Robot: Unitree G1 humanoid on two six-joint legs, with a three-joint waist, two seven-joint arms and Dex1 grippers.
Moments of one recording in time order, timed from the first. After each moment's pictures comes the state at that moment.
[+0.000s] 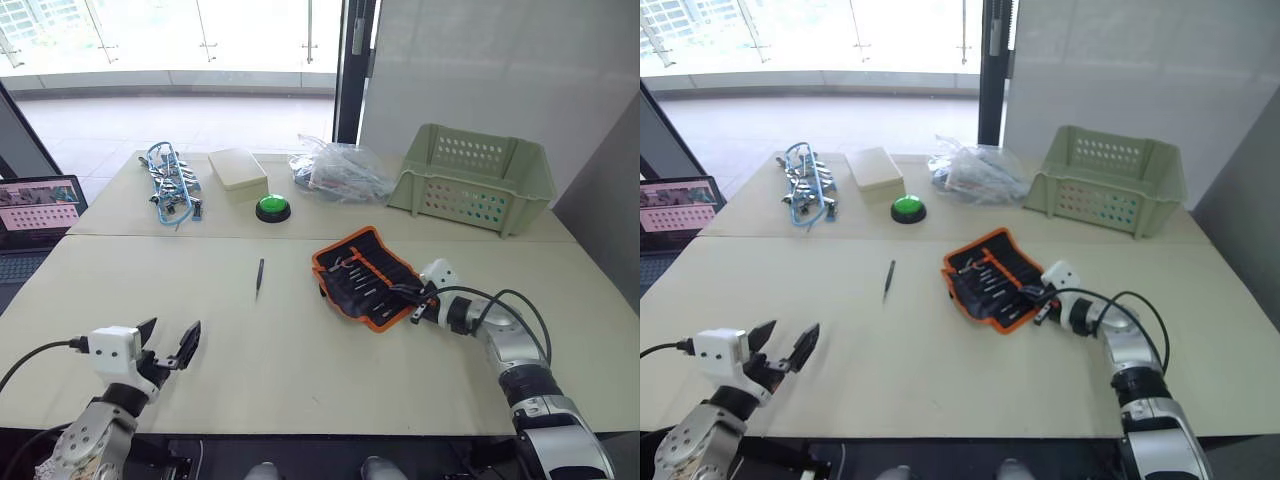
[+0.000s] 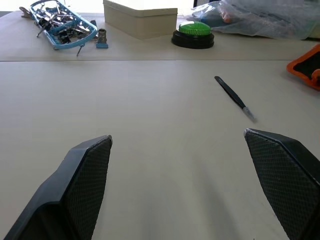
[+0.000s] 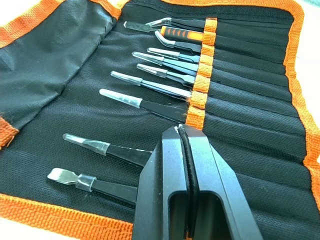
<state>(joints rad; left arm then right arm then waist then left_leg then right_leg) 0.19 0.29 0.39 -0.35 -0.39 0.27 -0.41 -0.54 -0.47 0.03 0.63 0.13 -0.06 0.91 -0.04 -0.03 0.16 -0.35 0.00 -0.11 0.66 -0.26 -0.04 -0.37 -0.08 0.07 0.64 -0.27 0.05</state>
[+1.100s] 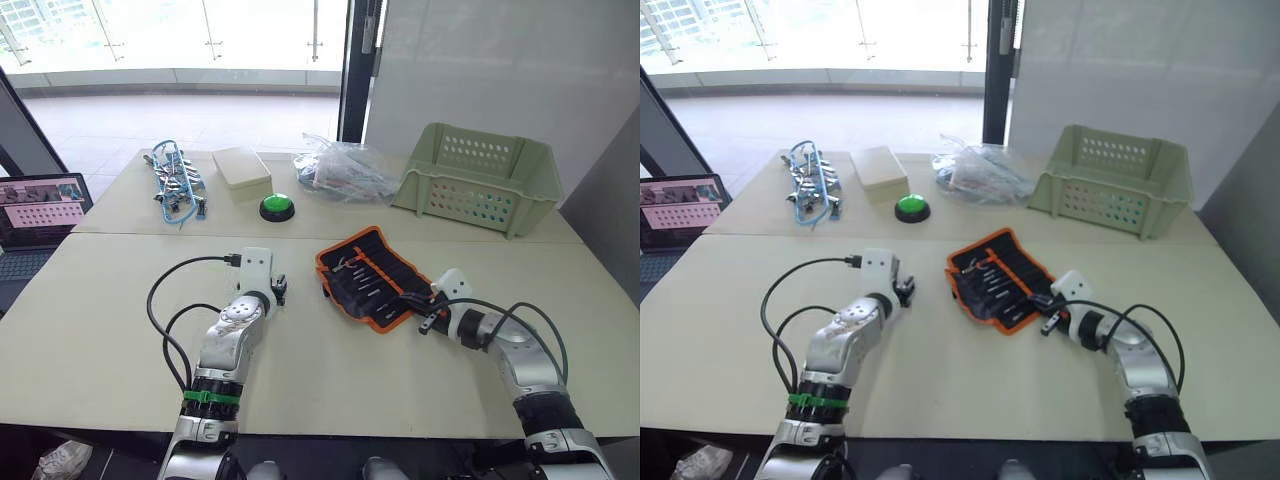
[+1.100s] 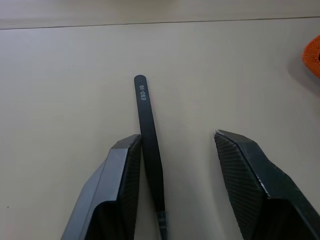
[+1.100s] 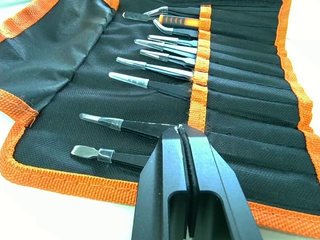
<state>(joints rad) -0.48 0.08 0.05 0.08 -0.12 0.68 0.03 -0.39 -0.49 -0.02 0.37 0.15 0.10 0.84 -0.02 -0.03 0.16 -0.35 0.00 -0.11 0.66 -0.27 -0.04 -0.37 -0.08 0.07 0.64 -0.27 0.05</state>
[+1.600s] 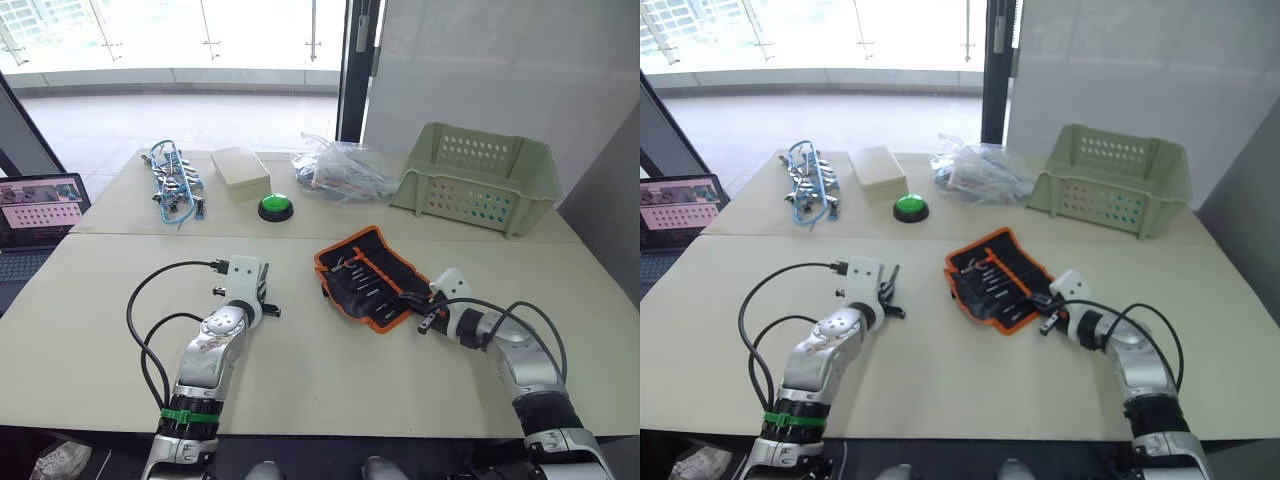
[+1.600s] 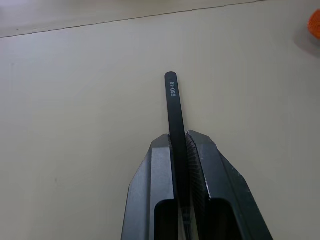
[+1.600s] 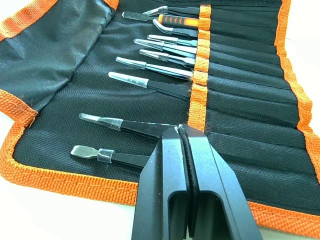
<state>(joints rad) -0.36 0.21 0.00 -0.06 -0.10 0.66 -0.09 -0.39 -0.49 -0.01 0.37 0.15 0.10 0.84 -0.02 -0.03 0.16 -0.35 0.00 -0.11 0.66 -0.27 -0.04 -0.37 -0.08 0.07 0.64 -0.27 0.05</state>
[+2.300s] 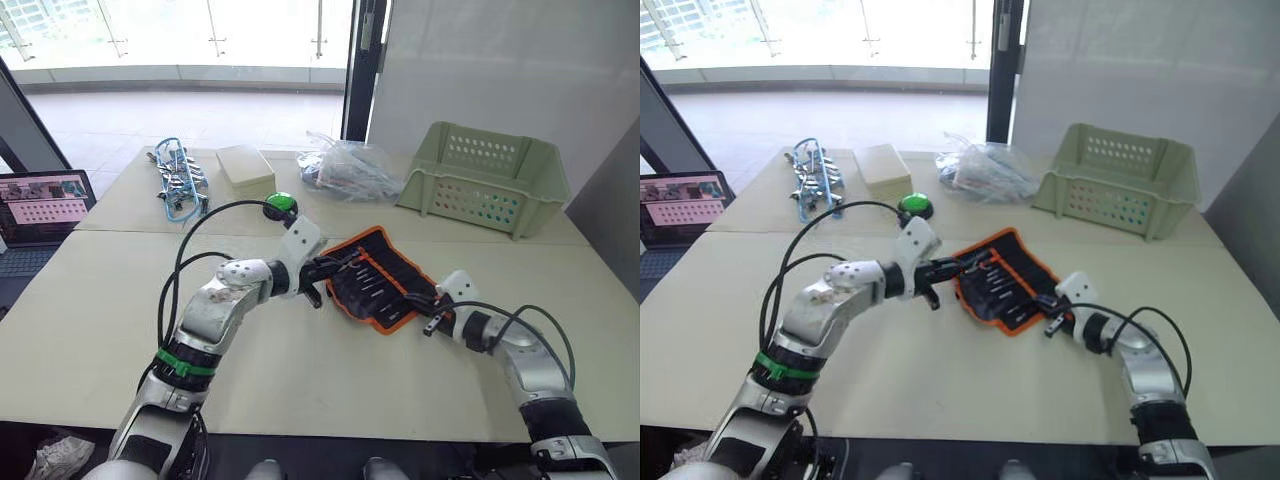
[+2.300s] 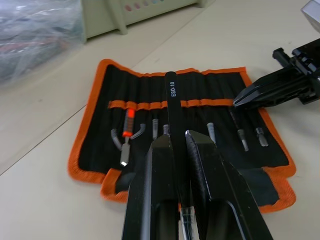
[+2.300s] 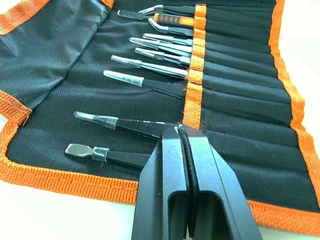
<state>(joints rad) -0.74 0.33 -0.30 0.03 -0.22 0.70 -0.69 -0.34 -0.51 -0.03 0.32 0.17 0.10 0.81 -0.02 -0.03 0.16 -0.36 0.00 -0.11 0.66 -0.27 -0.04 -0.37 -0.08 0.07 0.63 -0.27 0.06</state>
